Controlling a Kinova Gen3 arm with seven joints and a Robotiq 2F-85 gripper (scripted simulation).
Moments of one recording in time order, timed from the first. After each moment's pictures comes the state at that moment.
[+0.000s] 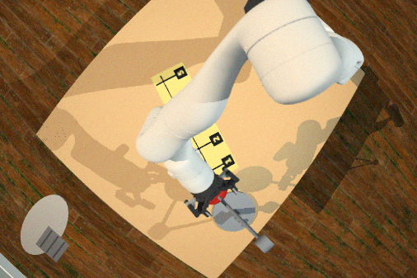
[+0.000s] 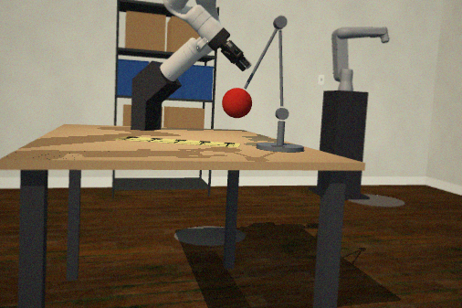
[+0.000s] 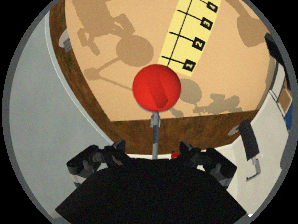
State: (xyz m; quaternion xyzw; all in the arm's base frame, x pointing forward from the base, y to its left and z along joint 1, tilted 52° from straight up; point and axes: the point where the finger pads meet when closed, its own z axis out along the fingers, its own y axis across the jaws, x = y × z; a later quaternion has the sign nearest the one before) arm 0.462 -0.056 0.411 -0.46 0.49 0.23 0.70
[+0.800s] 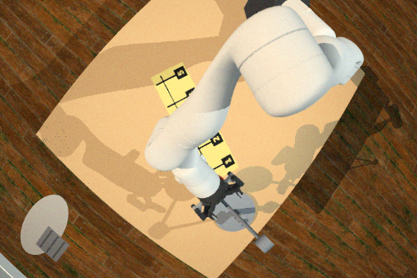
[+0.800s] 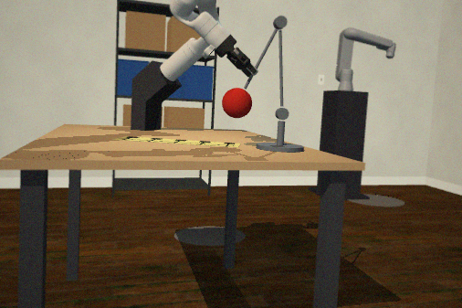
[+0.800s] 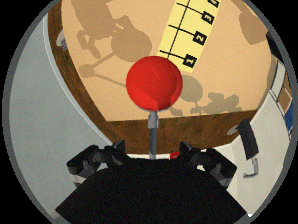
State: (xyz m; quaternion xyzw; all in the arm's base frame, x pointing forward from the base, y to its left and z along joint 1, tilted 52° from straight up) arm 0.472 -0.028 0.413 -0.46 0.49 0.24 0.70
